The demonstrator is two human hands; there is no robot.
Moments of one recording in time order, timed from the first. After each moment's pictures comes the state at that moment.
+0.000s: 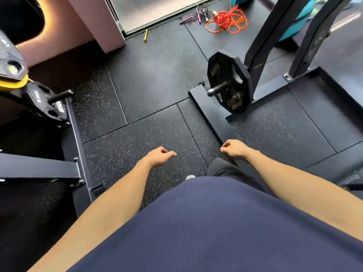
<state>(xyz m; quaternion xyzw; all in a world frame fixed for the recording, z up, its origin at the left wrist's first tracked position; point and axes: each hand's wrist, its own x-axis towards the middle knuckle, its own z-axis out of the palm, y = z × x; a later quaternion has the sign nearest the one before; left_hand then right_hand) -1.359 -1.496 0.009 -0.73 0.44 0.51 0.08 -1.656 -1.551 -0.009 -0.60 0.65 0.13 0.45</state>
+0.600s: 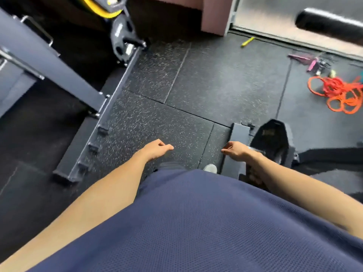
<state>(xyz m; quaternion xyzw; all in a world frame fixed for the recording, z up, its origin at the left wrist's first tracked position) -1.367 -1.614 0.016 -0.85 0.12 0.50 -0.12 -1.560 -1.854 0.019 -0.81 0.35 0.30 0.36</state>
